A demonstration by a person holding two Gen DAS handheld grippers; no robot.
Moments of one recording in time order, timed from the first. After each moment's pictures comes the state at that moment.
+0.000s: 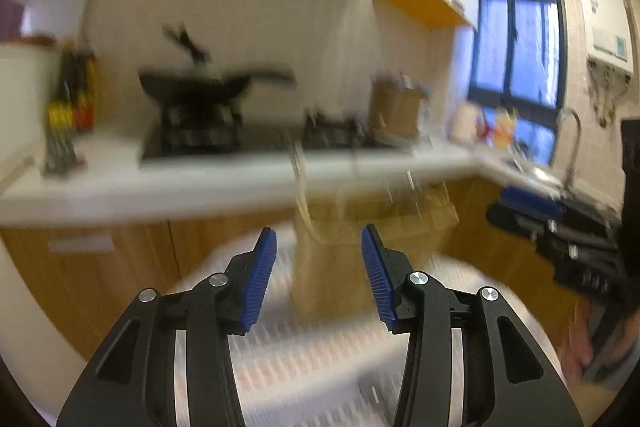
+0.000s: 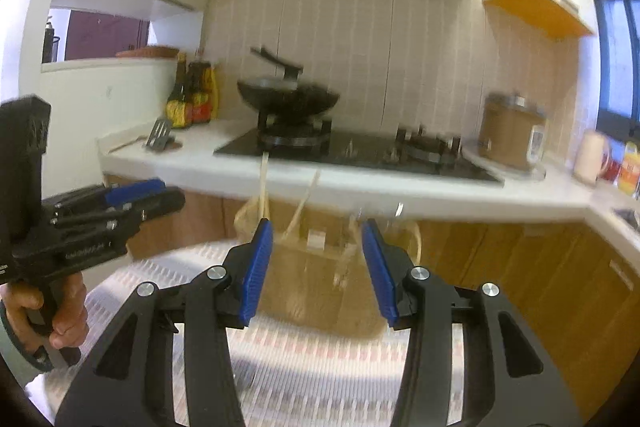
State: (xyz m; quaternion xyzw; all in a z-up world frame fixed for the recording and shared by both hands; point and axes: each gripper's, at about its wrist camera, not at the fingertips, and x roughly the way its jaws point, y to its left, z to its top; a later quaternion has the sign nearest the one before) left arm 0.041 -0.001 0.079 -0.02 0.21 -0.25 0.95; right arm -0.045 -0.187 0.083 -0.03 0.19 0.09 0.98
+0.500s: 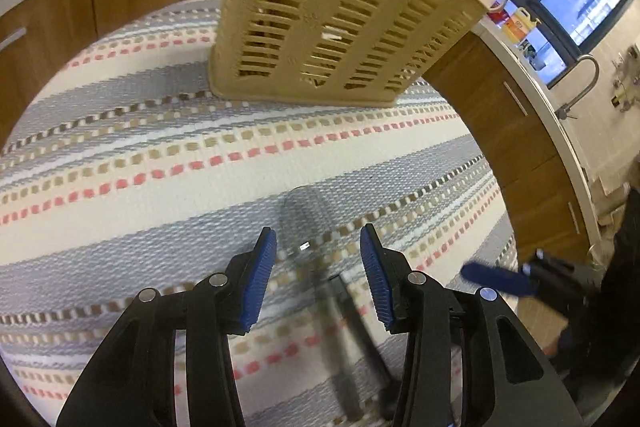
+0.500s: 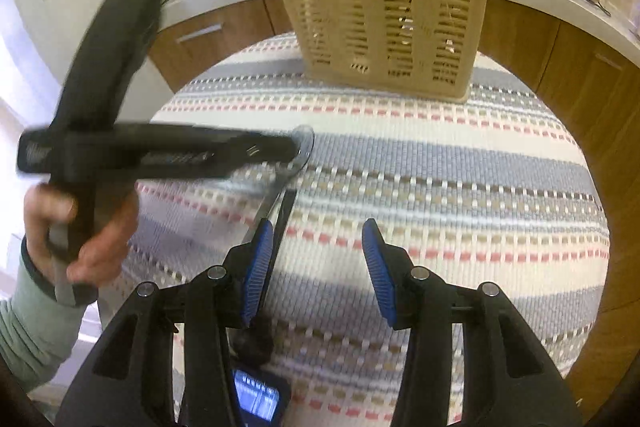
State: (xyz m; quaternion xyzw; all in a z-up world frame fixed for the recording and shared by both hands) left arm 0.083 -0.056 -0.037 -0.06 0.52 -0.27 0.80; right arm -0.061 -0.188 -0.025 0.02 0.46 0.18 0.87
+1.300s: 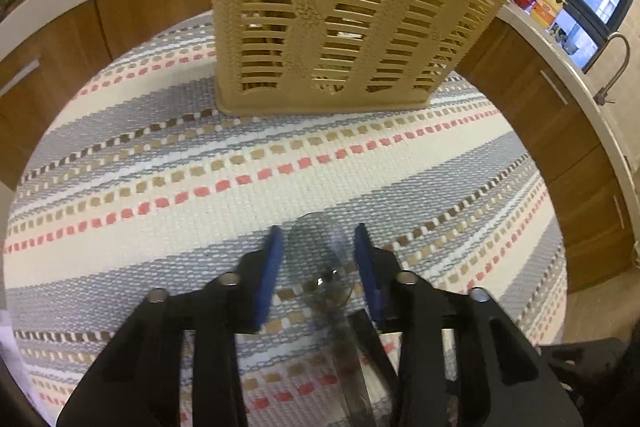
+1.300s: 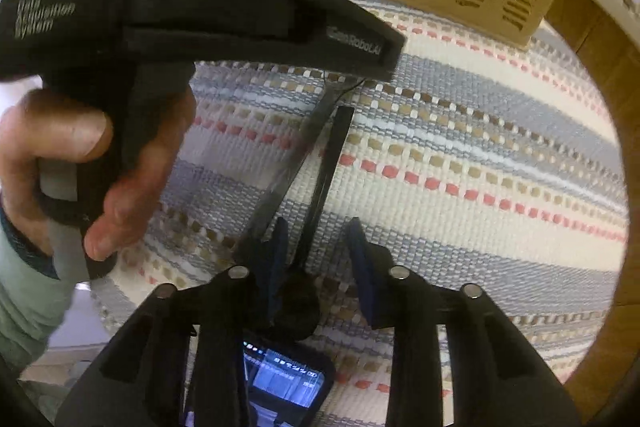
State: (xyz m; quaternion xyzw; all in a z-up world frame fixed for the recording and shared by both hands) left arm 0.093 -0.093 -0.049 0.01 0.51 -0.21 0.84; right arm -0.071 -0.121 -0.057 -0.07 0.56 0.17 0.81
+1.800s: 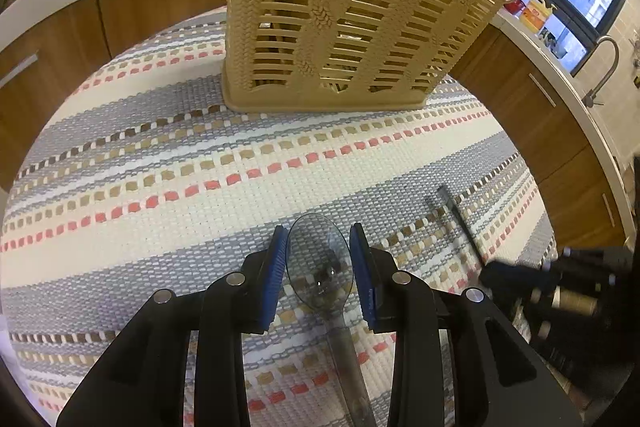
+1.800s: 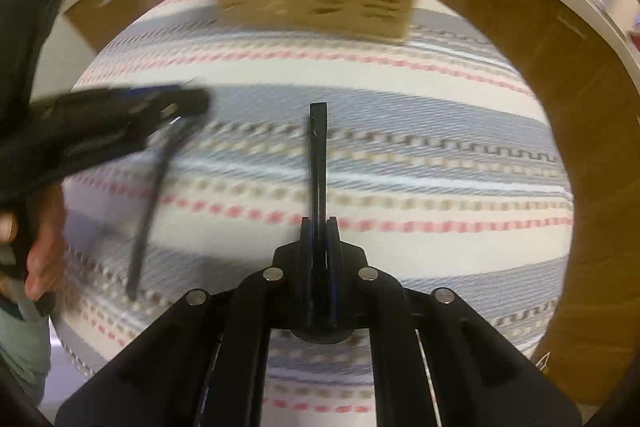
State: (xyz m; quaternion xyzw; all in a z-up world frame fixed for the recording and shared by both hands) left arm 0.086 -0.067 -0.045 -0.01 0.50 -0.24 0.83; right arm -0.044 -0.191 -0.048 -0.01 0.55 0.05 0.83
